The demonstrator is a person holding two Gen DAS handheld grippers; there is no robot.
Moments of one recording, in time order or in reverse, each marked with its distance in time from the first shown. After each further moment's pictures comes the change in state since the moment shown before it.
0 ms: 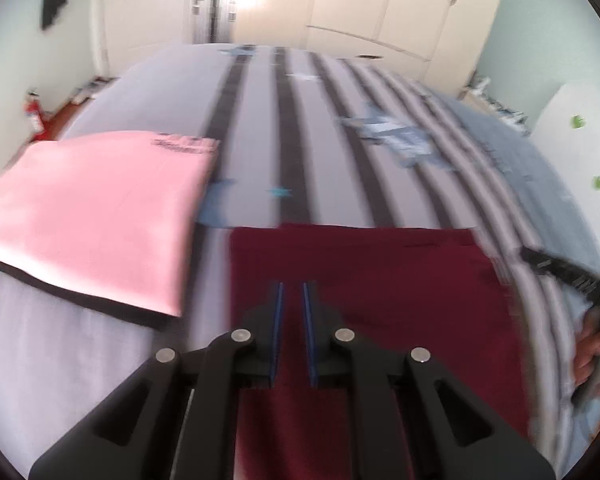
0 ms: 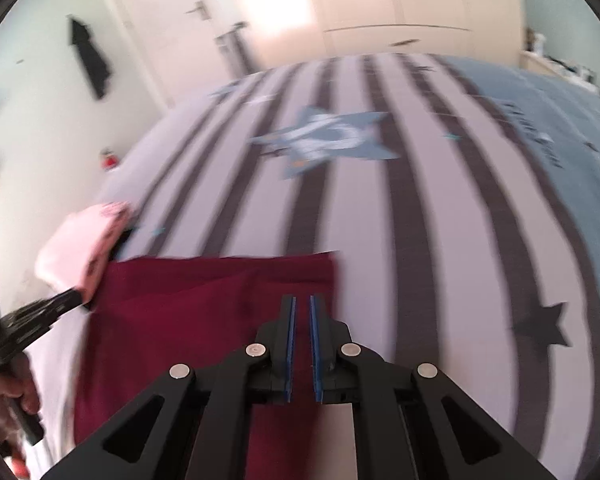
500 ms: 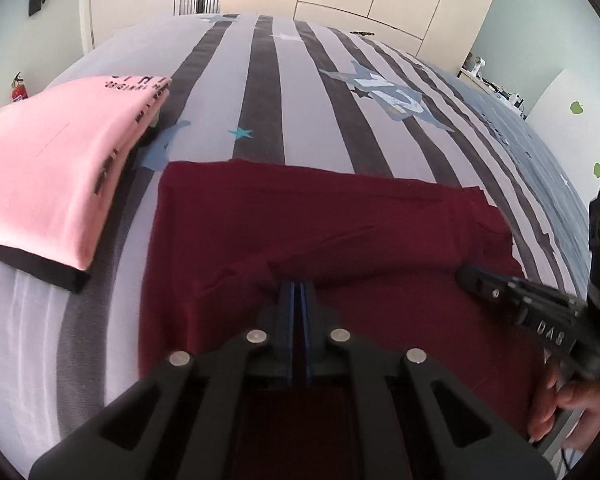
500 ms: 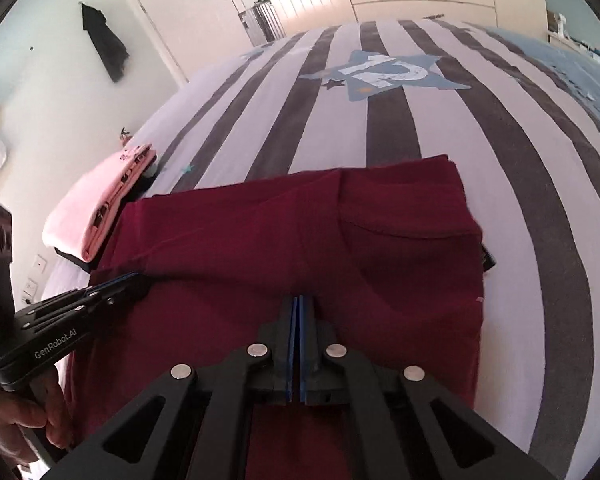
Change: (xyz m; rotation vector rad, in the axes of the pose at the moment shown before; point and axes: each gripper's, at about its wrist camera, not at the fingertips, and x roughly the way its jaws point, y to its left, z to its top) left arm 0.045 0.018 -0.020 -0.008 0.055 0.019; right arm 0.067 0.039 -0.052 0.018 0.056 0.038
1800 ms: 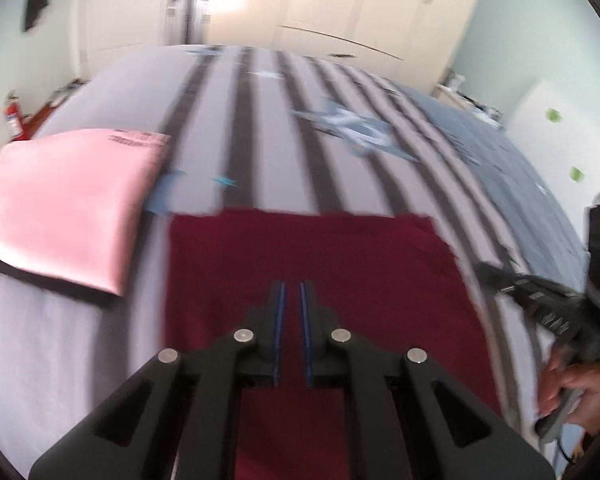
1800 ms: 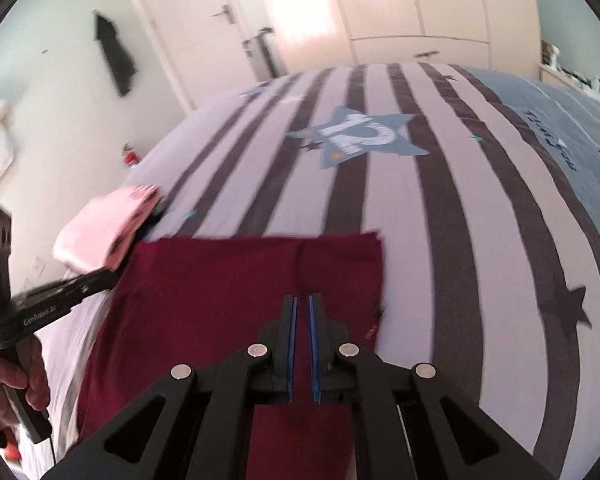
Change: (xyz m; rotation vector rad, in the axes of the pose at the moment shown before) left arm -0.049 -0.009 0.022 0.051 -0.049 -0.089; right arm -0.072 -0.017 0.007 -0.052 -0.080 0.002
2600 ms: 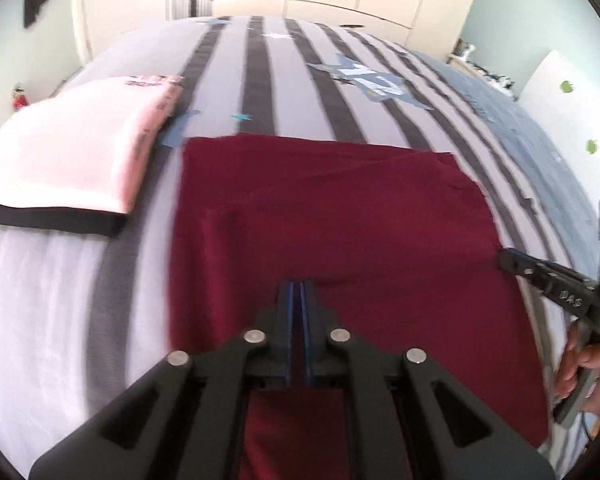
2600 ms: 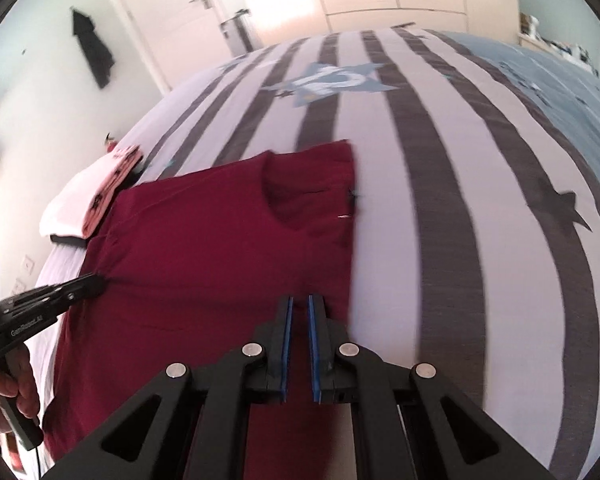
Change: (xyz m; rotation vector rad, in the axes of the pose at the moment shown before) left arm 0.010 0.005 -0.034 0.012 0.072 0.105; right arm 0.000 -0.027 -0.052 0.083 0.050 -0.082
